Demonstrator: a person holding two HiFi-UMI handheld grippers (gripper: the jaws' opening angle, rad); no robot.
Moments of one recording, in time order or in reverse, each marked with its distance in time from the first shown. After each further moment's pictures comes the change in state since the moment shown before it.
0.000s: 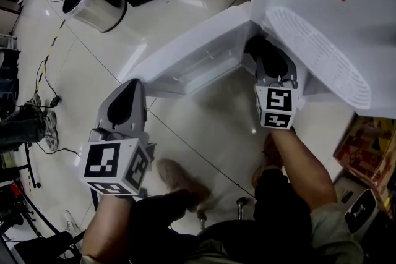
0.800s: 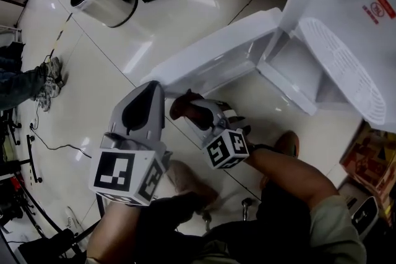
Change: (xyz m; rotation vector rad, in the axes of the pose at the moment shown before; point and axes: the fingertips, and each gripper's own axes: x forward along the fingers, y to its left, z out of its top) left arm 0.001 0.001 0.001 -0.036 -0.014 -0.068; right arm -0.062 0.300 -0.034 -0.387 -0.057 0.817
